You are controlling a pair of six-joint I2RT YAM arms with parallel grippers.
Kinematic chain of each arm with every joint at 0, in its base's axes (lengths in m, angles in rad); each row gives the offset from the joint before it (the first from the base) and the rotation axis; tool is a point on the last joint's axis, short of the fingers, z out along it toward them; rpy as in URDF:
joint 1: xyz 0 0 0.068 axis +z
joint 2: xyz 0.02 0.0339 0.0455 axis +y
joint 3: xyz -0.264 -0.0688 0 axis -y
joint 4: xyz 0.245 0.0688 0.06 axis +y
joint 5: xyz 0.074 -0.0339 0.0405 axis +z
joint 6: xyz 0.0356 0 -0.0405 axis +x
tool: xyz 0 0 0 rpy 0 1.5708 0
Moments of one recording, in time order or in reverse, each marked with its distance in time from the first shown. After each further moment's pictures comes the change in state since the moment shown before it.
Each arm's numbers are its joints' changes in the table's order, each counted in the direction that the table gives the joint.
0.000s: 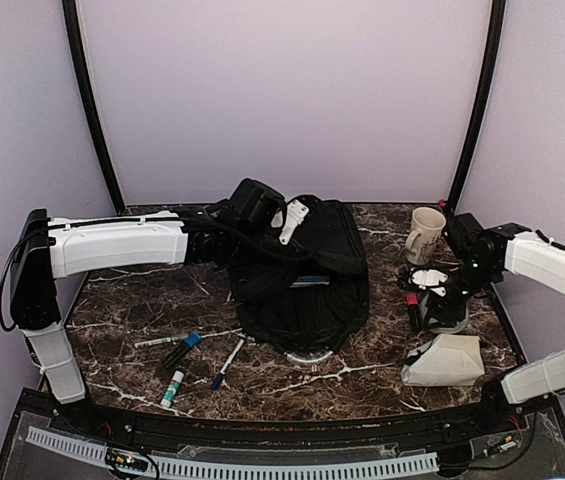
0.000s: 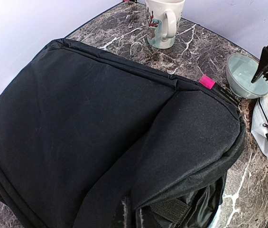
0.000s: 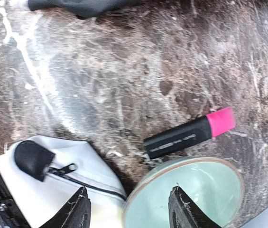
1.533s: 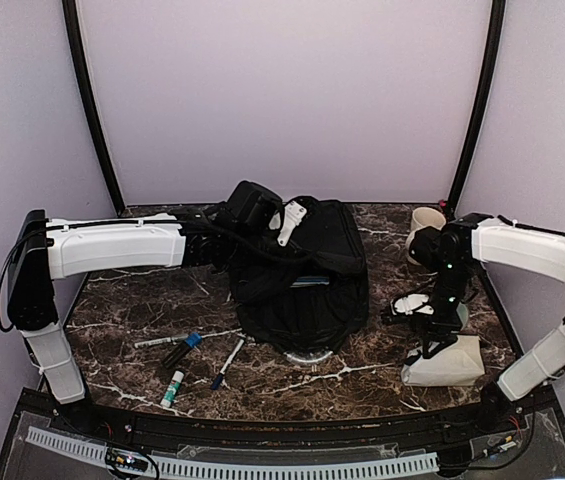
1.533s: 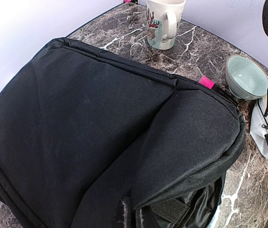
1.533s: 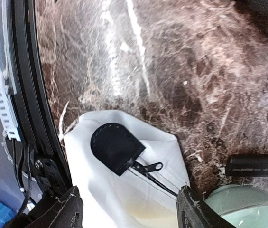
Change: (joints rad) left arm 0.000 -0.015 -0.032 -0.026 -0.001 -0.013; right arm 0.179 0.218 0.139 0.299 0.016 -0.127
